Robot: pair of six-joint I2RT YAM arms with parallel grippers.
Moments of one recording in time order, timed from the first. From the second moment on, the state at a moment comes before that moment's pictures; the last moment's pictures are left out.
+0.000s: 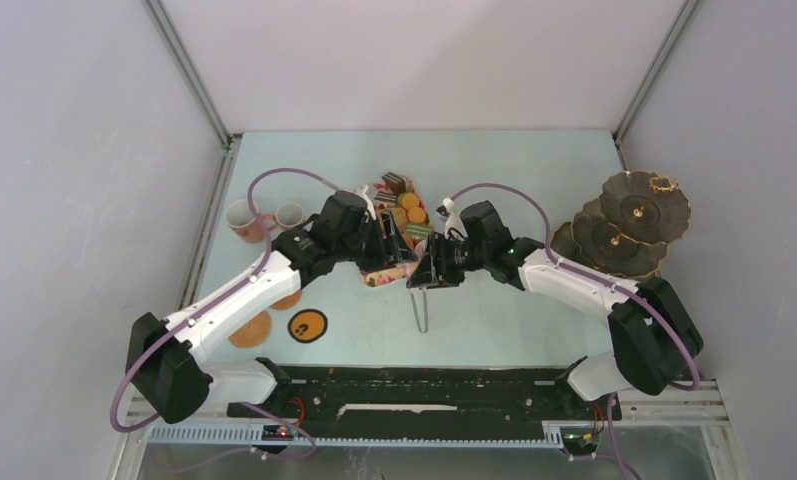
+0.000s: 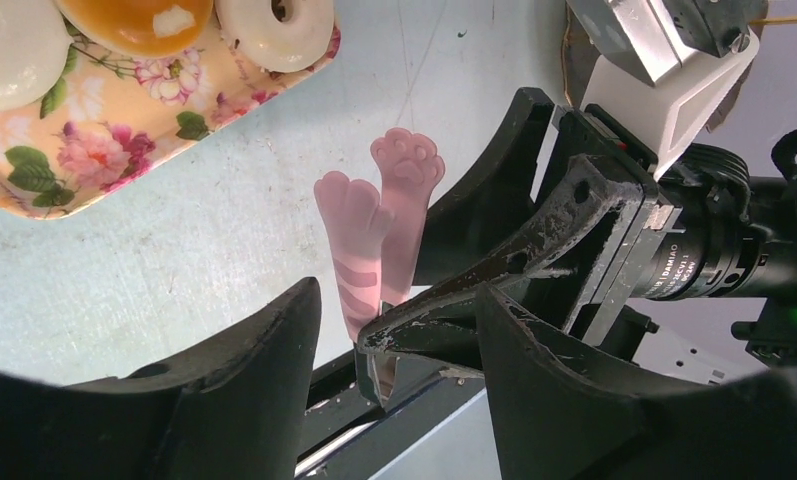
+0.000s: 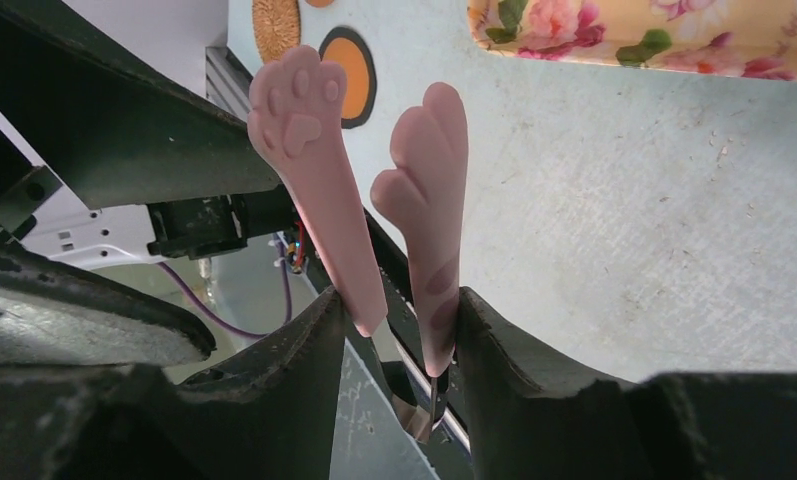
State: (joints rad) left arm -0.68 1.26 1.03 -0.49 0.19 -0.86; right arm 0.66 1.46 0.88 -0.12 -0.60 0.73
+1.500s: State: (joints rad) left arm -0.58 1.31 0.96 -0.37 0.25 -1.26; right arm 0.82 1.25 0.94 -0.26 -0.21 0.69
